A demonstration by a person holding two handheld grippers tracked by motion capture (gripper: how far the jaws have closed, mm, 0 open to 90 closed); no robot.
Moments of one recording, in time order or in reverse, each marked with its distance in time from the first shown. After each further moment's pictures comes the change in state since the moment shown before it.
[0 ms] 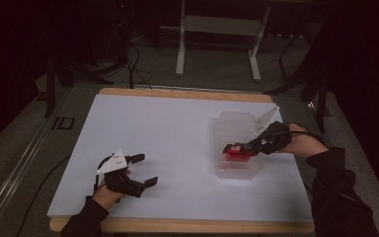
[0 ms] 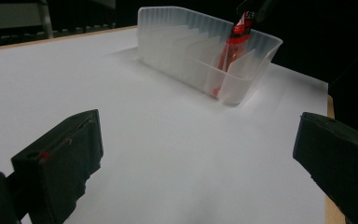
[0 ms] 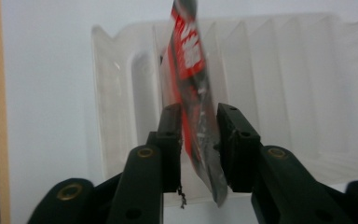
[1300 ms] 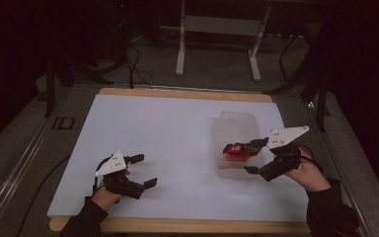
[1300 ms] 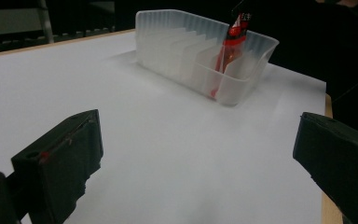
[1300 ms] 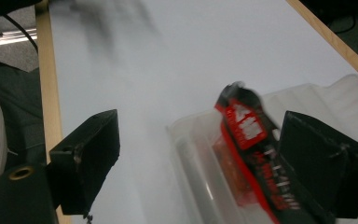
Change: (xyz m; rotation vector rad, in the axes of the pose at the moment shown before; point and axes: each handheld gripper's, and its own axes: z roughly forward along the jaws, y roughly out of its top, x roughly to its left) left arm -0.003 0.001 -0.003 -0.008 -0.005 0.014; right arm 0.079 -0.008 -0.017 -0.399 -0.112 0.184
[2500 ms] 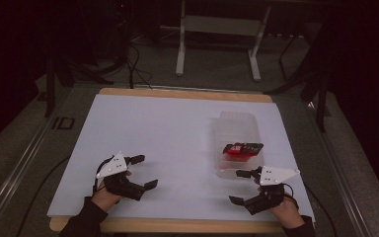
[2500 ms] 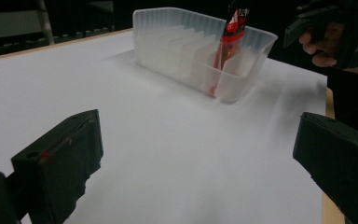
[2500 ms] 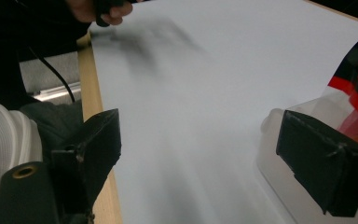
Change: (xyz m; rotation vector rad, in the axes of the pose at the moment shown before) left arm -0.004 0.001 0.001 0.022 0.008 0.040; right arm 0.061 -0.068 0.051 -0.247 0.069 0.124
